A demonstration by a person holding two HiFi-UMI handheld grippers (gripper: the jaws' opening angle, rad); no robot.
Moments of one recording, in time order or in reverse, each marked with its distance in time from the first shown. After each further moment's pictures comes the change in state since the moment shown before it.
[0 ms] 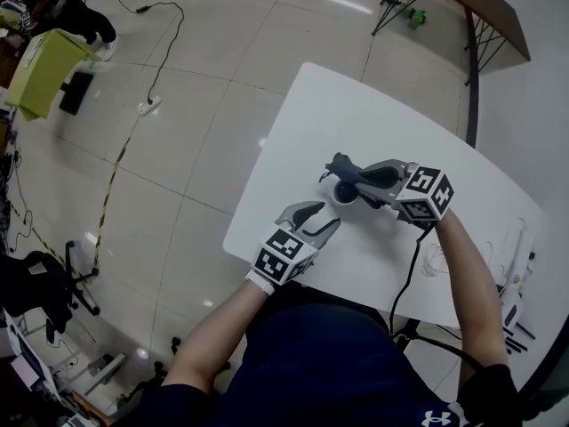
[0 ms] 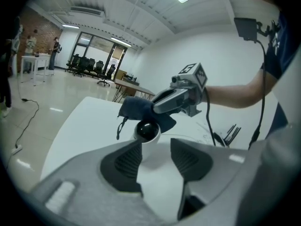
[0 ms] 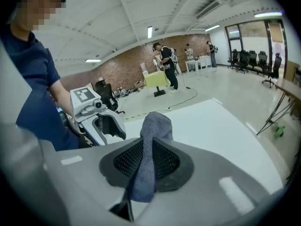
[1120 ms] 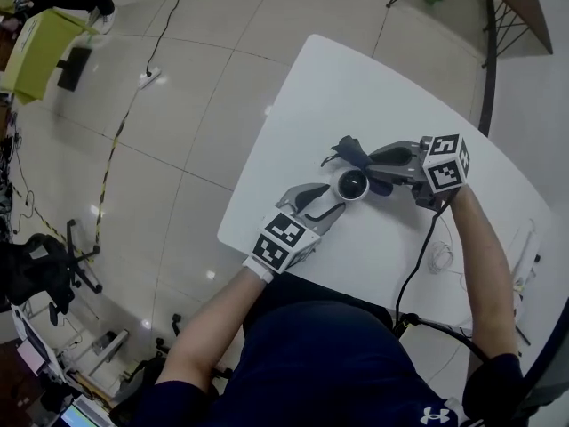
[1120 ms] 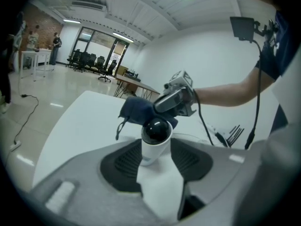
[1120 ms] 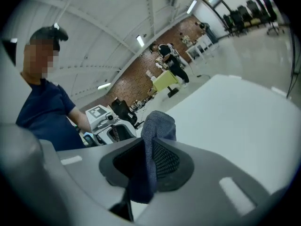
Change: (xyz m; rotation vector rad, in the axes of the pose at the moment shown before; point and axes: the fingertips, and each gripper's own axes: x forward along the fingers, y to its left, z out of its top) left arm 0.024 0.030 -0.003 -0.014 0.031 0.017; right arm 0.009 -0.029 -0.001 0.252 -0.081 0.326
